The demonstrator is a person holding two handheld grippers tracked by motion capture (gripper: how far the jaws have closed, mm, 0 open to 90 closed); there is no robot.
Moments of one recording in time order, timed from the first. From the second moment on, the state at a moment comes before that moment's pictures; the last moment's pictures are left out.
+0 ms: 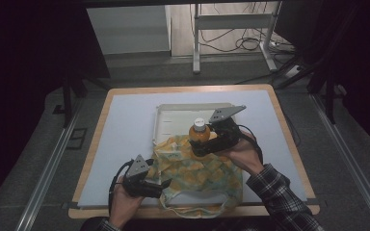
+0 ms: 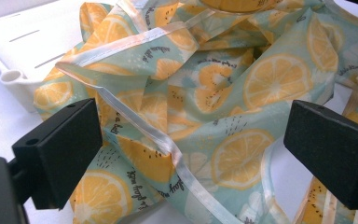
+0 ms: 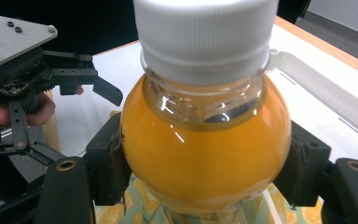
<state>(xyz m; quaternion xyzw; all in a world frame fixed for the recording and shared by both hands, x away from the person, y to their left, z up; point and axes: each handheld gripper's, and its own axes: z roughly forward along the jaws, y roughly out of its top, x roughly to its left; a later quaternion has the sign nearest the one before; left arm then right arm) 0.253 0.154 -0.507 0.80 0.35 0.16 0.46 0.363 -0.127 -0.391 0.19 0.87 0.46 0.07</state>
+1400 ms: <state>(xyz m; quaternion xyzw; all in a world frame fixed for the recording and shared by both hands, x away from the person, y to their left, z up) 0.253 0.156 -0.506 0.79 0.35 0.16 0.47 0.393 -0.113 -0.365 0.18 0.87 0.46 0.08</state>
